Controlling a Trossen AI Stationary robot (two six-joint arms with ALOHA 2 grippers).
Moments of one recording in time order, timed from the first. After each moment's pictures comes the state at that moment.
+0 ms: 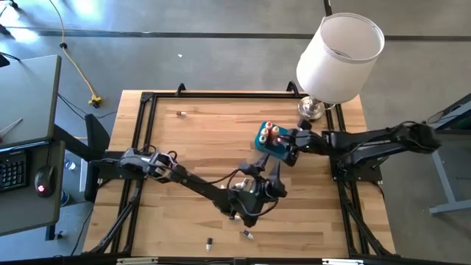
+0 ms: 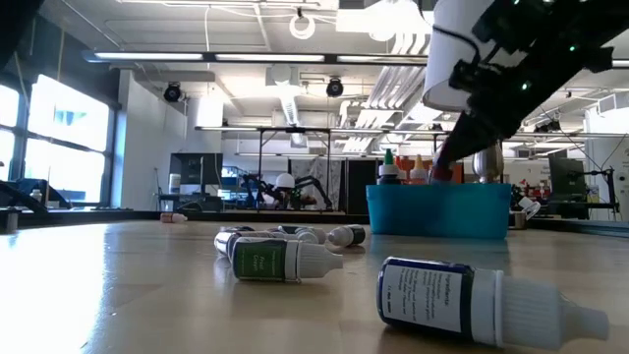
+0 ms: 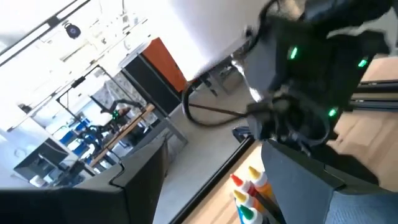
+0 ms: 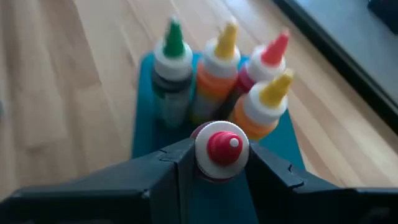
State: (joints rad) left arm -0.42 2.34 2.09 0.65 -1.57 1.00; right arm -0.10 1.06 0.46 -0.13 0.37 0.16
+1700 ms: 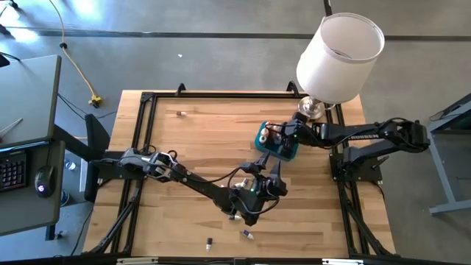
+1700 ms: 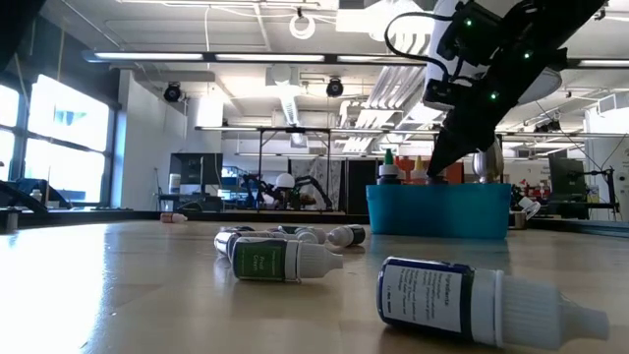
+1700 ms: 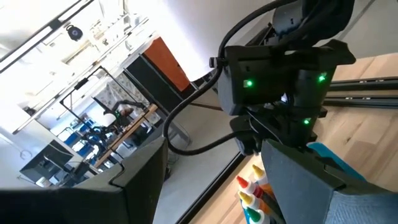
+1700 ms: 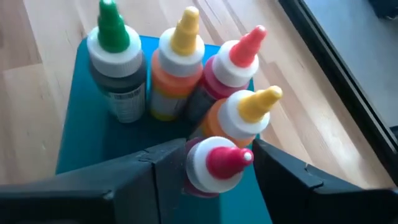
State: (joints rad) left arm -0.42 2.34 2.10 0.63 -1.57 1.02; right arm -0.23 1.22 0.61 -0.24 0.33 0.02
